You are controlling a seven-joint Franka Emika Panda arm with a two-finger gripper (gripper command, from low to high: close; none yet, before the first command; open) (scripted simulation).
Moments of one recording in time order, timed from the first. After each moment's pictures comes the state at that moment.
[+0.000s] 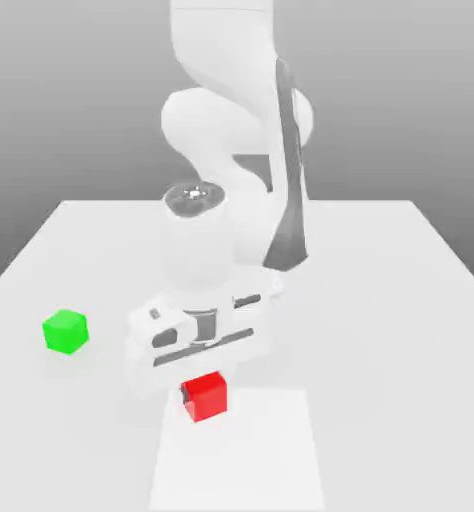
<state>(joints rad) -0.03 0.19 -0.07 -2.87 0.15 3.06 0.05</state>
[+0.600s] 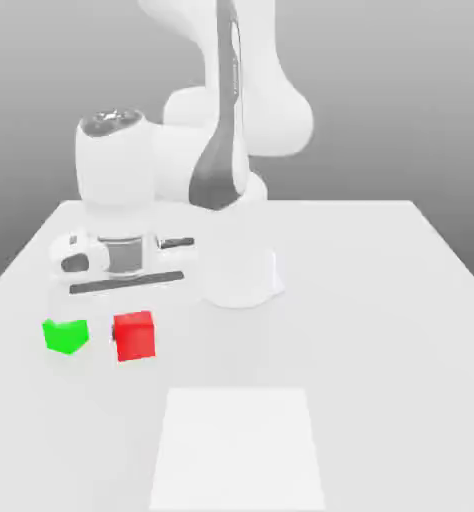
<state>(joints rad) -0.33 -0.19 -0.32 -2.91 -0.18 2.73 0.15</state>
